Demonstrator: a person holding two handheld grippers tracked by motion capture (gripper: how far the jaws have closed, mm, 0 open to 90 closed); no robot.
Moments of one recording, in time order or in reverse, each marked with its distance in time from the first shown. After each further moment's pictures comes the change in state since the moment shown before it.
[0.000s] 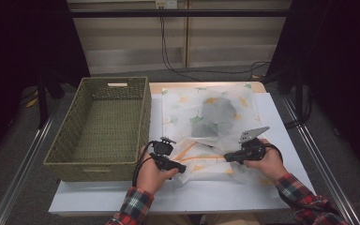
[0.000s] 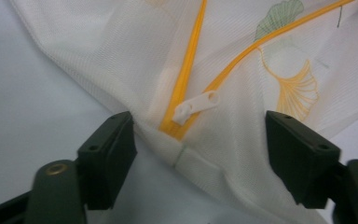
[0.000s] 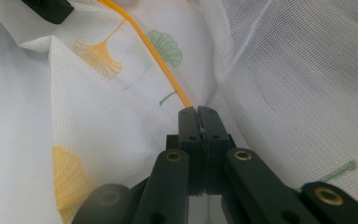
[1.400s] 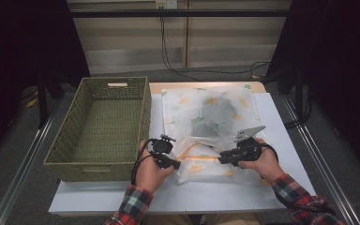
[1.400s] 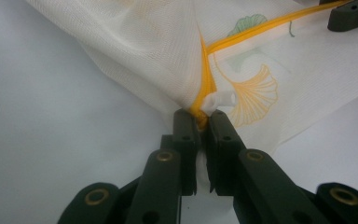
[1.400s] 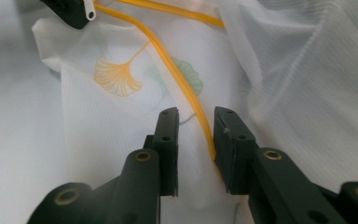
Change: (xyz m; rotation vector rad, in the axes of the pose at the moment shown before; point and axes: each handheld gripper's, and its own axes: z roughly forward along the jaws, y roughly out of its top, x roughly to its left) left arm -0.004 0.006 -0.015 0.007 -0.051 0.019; right arm 0.012 0.013 0.006 -0.029 0.028 0.027
